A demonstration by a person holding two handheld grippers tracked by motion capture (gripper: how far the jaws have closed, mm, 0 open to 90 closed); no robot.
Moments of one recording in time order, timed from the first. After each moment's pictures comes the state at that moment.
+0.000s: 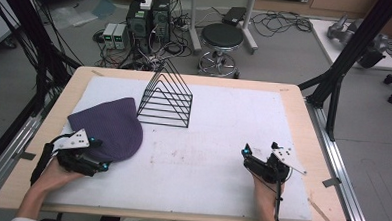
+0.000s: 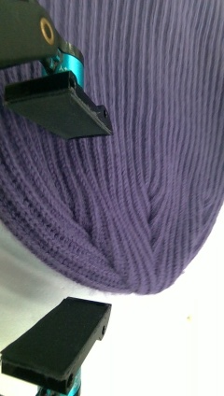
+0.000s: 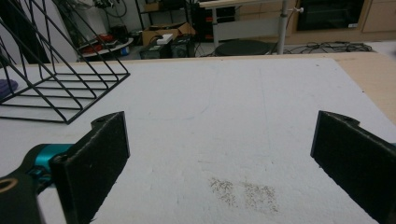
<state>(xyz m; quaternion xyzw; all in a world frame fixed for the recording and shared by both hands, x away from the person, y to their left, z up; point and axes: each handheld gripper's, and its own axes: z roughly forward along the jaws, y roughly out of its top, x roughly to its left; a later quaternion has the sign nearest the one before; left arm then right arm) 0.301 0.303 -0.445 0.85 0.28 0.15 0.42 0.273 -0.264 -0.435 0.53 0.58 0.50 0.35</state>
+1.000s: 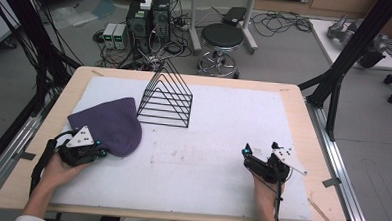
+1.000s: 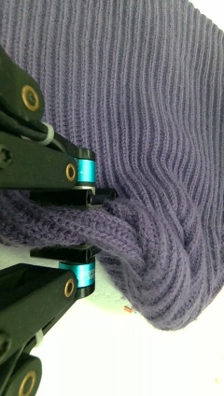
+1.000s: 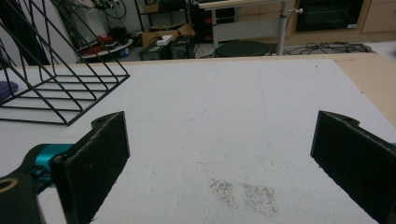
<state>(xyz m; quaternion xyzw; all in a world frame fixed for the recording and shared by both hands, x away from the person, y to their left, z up) 0.309 0.299 -0.441 0.86 0.28 0.21 0.37 0.273 -0.264 -0.435 0.54 0.58 0.50 0.35</state>
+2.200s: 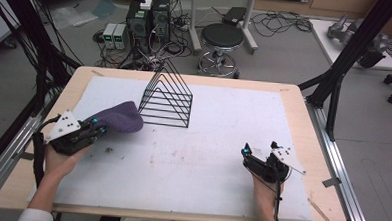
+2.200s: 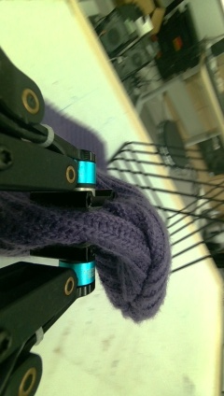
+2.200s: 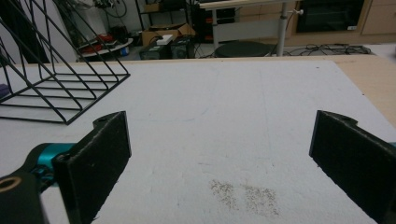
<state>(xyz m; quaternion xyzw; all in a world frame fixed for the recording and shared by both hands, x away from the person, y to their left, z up) 0.298 0.285 -0.372 0.76 0.28 0.31 0.50 0.274 -0.263 -0.435 0.53 0.59 0.50 0.36</state>
